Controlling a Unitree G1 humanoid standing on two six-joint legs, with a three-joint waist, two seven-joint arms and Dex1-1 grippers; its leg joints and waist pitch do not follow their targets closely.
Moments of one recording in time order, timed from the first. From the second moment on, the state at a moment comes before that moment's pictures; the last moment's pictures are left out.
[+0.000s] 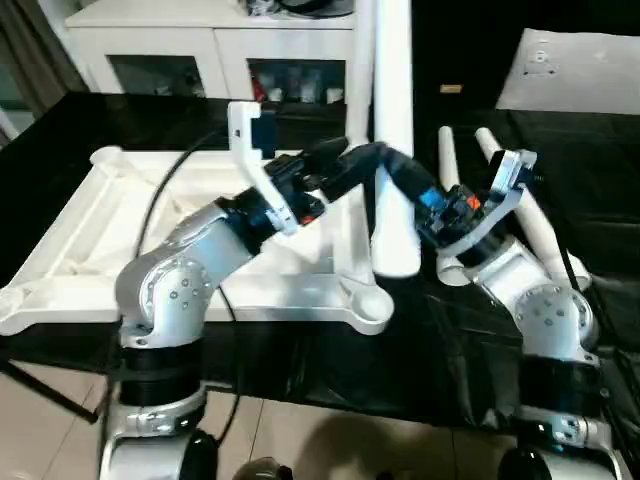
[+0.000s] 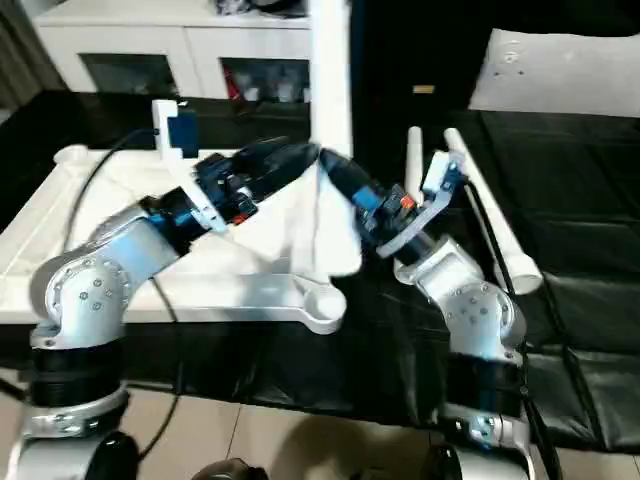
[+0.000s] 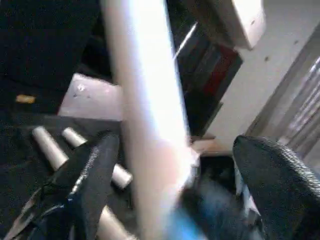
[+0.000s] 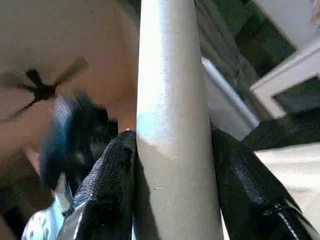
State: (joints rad) left arm -0.61 0.01 0.17 -0.17 -0.73 0.85 -0.49; right arm -0.47 -0.09 -0.27 0.08 0.87 0.74 0.82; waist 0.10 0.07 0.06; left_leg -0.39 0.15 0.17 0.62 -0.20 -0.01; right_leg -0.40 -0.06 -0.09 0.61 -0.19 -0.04
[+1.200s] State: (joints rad) left arm -0.57 -0.07 0.06 -0.14 -0.40 0.54 -0.15; right arm -0.39 -0.03 0.13 0.10 0.19 0.01 0.56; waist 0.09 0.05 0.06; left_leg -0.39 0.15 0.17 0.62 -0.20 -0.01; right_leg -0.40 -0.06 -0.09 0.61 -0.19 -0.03
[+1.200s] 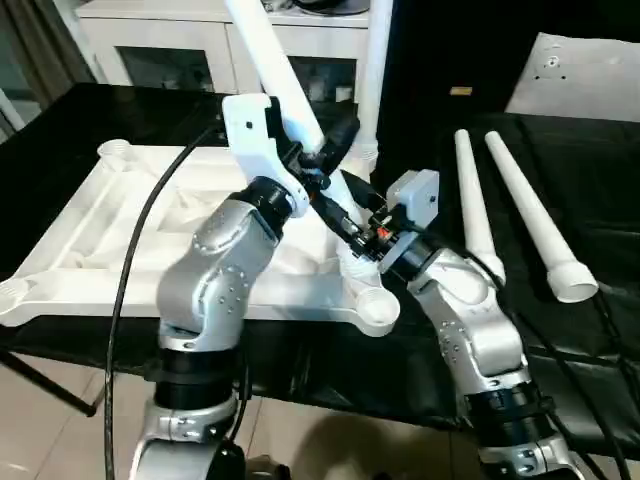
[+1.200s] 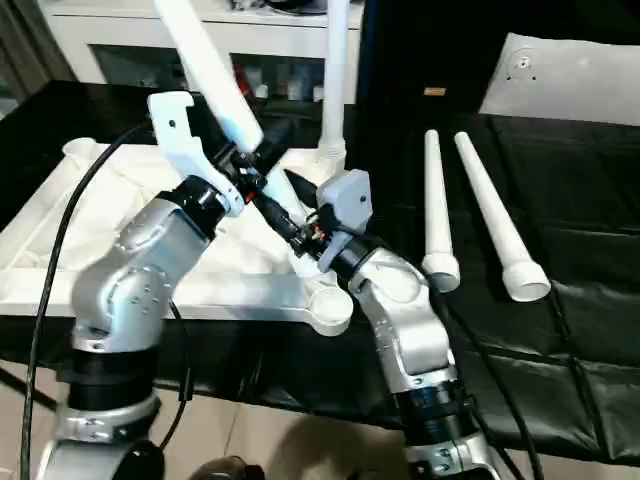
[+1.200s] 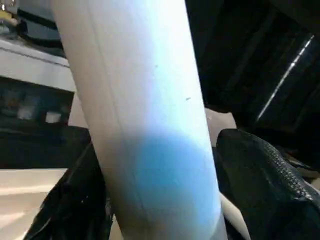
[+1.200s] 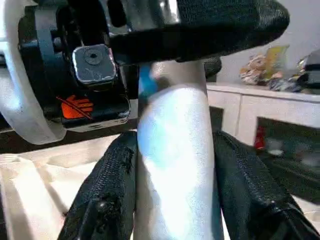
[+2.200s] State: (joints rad) left arm -0.57 -0.06 0.09 -0.10 -0.46 0.55 -0.14; right arm -0.39 -0.04 0.13 0.13 0.25 0.05 0.59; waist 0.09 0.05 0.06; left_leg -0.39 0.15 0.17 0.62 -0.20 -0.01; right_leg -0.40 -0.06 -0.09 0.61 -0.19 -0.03
